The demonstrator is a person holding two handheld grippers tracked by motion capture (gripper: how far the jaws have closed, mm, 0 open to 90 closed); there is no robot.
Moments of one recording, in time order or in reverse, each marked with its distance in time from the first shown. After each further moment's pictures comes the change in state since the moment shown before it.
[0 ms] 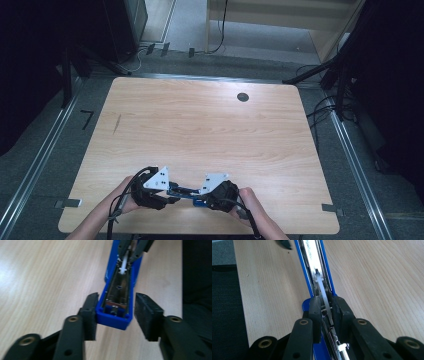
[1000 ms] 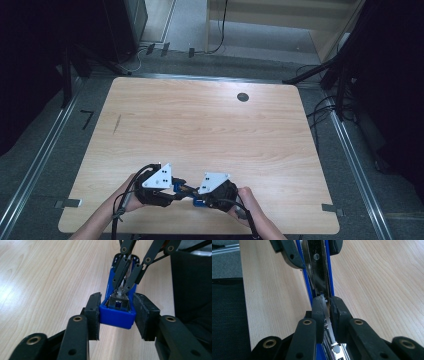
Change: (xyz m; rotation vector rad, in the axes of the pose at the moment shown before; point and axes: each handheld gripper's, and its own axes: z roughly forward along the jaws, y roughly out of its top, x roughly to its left) left arm -0.004 0.018 -0.006 -0.113 -0.016 0.041; right arm 0.003 0.007 -0.006 -0.088 -0.005 -0.012
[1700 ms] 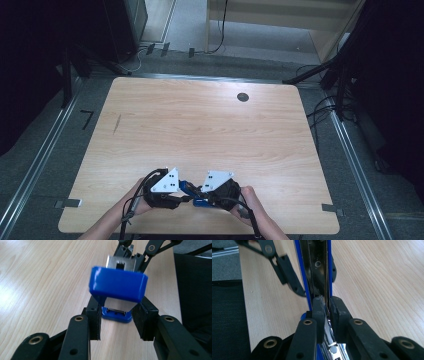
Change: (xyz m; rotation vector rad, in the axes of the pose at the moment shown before) left arm -0.007 -0.005 0.028 -0.054 0.020 -0.006; right arm -0.004 -0.001 -0.007 -0.010 -0.015 0.009
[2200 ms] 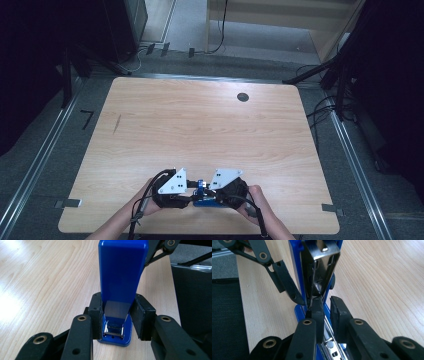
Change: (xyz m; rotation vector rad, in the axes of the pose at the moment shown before) left arm -0.005 0.012 0.013 -0.056 0.000 0.017; right arm -0.009 -0.009 -0.013 0.000 -0.012 0.022
